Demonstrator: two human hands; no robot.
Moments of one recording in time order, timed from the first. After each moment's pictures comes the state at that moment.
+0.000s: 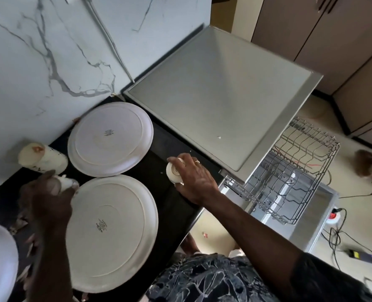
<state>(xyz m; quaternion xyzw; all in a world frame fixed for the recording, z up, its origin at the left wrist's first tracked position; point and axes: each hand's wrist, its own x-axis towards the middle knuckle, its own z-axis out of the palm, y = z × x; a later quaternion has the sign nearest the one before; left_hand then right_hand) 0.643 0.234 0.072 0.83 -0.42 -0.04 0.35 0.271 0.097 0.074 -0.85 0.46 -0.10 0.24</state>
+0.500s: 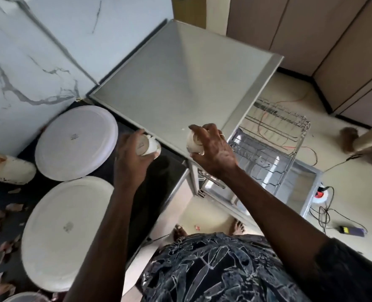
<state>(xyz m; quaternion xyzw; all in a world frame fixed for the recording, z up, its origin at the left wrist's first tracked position) 0.353 0.108 0.113 0.71 -0.61 -0.14 0.34 0.113 0.062 0.101 -0.77 0.56 -0.18 0.23</state>
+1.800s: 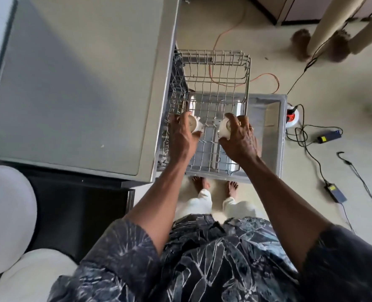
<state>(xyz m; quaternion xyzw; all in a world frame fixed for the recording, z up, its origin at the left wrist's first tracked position) 0.061 -0.003 -0.043 0.59 -0.75 -0.25 0.14 -0.094 0.079 -0.034 -0.48 0.82 -0.18 0.26</state>
